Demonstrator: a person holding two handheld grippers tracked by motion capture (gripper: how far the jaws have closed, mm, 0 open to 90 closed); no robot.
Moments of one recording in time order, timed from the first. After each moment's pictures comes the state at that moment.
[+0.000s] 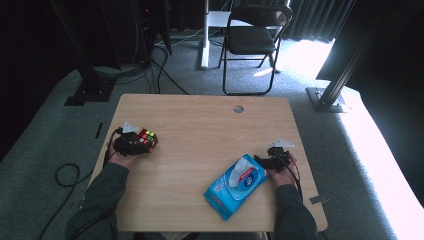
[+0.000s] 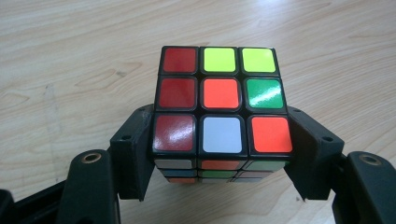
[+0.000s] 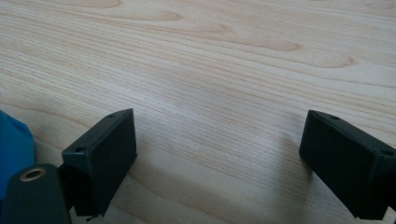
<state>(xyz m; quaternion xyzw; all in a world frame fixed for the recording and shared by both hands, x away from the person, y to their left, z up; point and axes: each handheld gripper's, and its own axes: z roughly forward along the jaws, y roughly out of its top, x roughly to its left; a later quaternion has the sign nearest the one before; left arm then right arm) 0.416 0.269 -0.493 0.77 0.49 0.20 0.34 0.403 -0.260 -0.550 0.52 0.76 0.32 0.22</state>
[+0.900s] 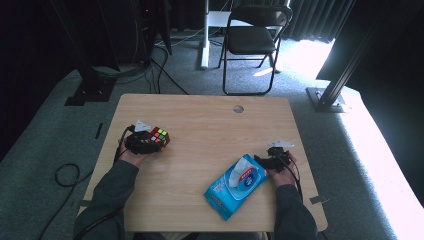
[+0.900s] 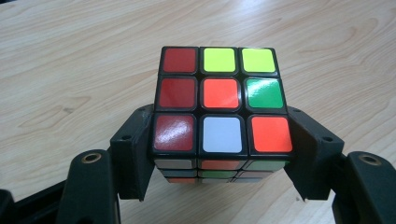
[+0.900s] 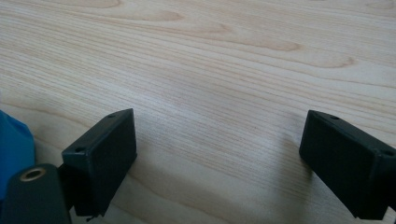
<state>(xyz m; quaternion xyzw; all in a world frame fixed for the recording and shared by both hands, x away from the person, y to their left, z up) 0.418 0.231 -0.482 0.79 0.45 0.19 0.36 0.403 -0.260 -0.550 0.52 0.76 0.32 0.22</state>
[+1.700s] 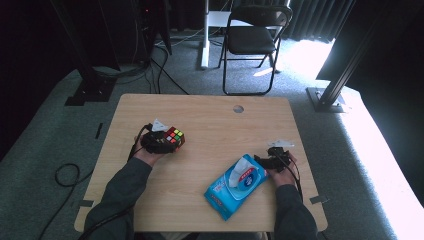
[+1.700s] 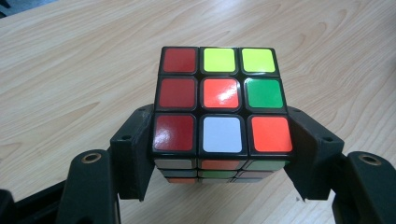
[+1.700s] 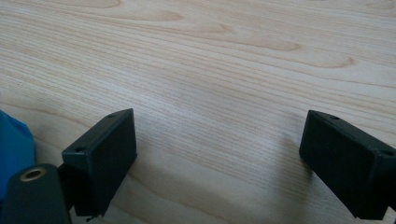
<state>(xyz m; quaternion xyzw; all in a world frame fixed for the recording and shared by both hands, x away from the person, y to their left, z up) 0.421 0.182 -0.477 0.82 0.40 0.18 0.36 0.403 -0.260 -0.550 0.52 0.76 0.32 0.22</state>
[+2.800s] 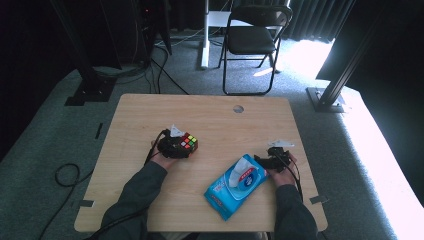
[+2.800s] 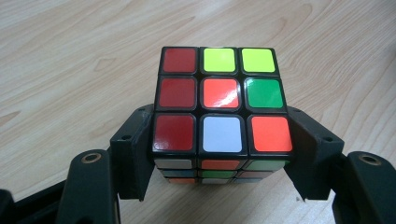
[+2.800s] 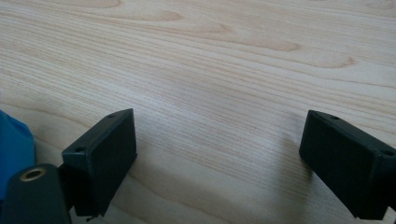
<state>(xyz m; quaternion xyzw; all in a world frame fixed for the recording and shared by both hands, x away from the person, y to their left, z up) 0.424 0.136 -0.507 0.83 0.40 0.17 0.35 0.403 -0.260 -0.550 0.52 0.76 0.32 0.22</state>
